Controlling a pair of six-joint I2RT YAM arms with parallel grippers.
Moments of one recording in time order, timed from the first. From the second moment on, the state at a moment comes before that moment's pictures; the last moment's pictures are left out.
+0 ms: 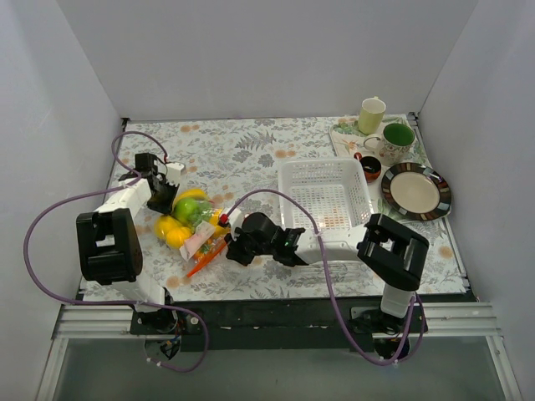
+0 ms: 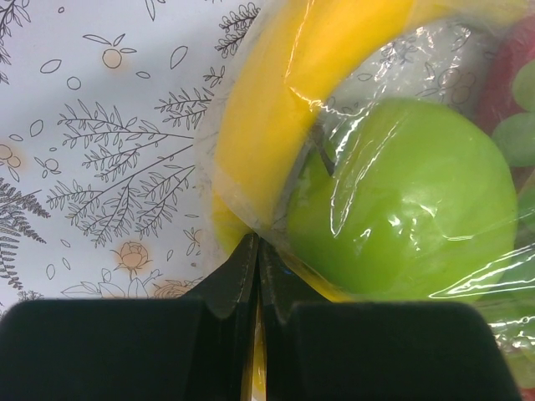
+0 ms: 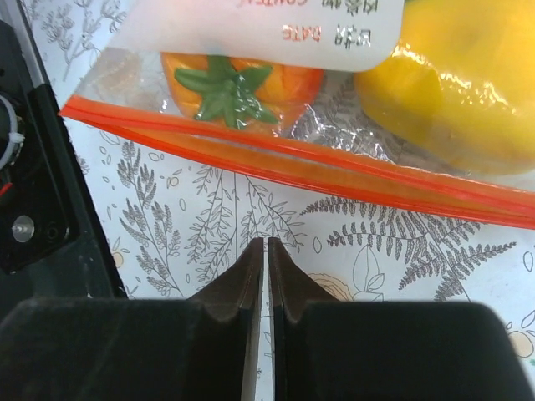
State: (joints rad) left arm 0.11 1.62 1.04 -0.58 0.15 0.44; right arm 1.18 1.77 0.97 0.26 -0.15 0.21
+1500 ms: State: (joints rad) left arm 0.10 1.60 1.00 -0.52 0.15 0.44; right arm 1.18 1.89 1.11 0.28 -0.19 0.21
